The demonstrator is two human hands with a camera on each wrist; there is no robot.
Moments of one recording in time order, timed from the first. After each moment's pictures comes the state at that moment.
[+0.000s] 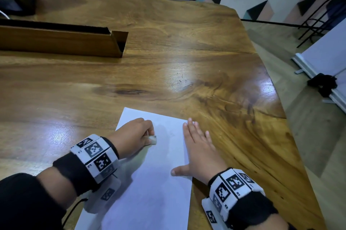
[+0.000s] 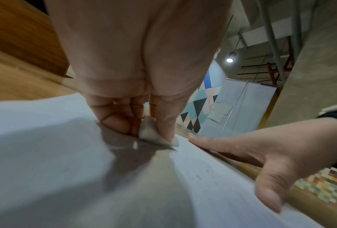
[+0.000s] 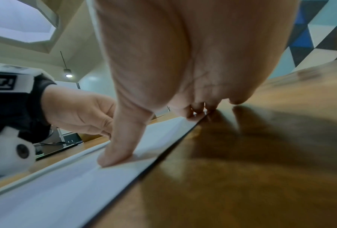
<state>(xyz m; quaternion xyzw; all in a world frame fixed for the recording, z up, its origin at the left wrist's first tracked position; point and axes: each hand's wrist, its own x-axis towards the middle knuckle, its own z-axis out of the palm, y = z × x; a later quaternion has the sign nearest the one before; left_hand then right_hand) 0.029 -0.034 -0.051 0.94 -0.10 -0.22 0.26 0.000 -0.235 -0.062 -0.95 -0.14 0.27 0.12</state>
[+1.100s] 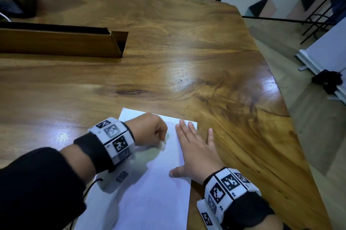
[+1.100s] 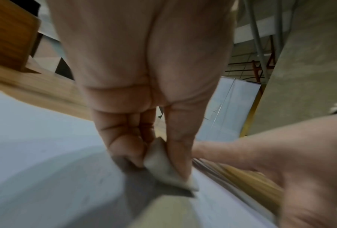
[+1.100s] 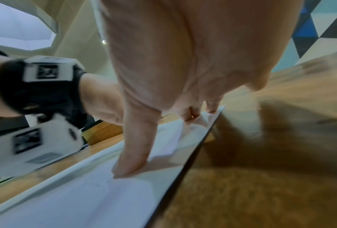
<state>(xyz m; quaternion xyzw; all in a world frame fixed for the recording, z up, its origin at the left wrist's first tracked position) 0.057 -0.059 -0.037 0.92 -0.17 -0.29 0.19 0.000 -0.223 -0.054 -0.95 -0.15 0.27 0.06</state>
